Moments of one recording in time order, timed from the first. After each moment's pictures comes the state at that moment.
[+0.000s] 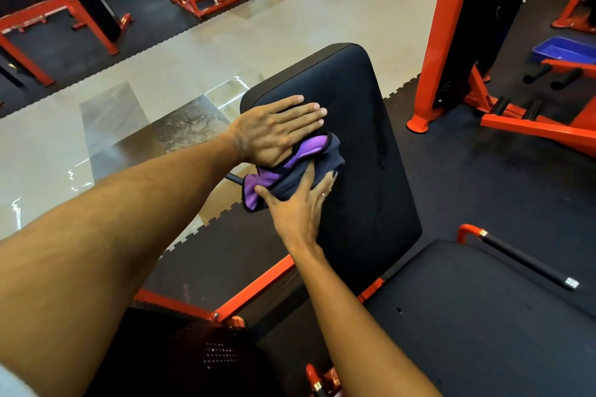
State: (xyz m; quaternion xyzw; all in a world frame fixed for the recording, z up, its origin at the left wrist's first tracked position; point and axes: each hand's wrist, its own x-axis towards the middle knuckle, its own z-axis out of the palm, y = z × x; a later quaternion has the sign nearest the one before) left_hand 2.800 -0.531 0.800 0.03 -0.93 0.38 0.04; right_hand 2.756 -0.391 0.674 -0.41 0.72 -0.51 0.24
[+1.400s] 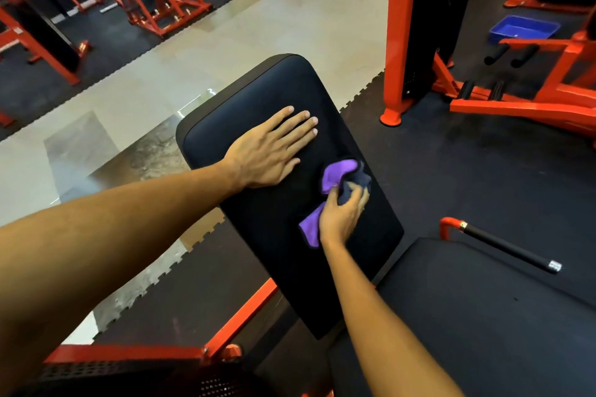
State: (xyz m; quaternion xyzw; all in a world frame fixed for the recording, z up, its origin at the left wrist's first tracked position) left_hand 2.714 -0.524 0.773 0.10 -0.90 0.43 -0.07; right_hand 2.628 -0.414 0.604 -0.11 0.71 -0.66 0.22
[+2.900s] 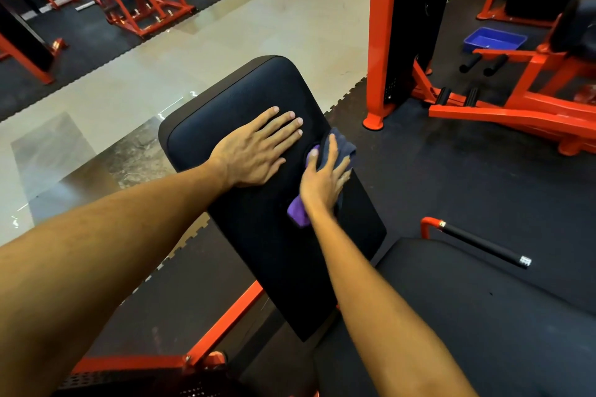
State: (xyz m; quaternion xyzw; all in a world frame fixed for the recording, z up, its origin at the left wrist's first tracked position) left_hand 2.709 -0.524 0.774 0.09 -0.89 0.43 -0.07; right_hand 2.602 -0.450 0.645 -0.20 0.76 -0.56 0.26
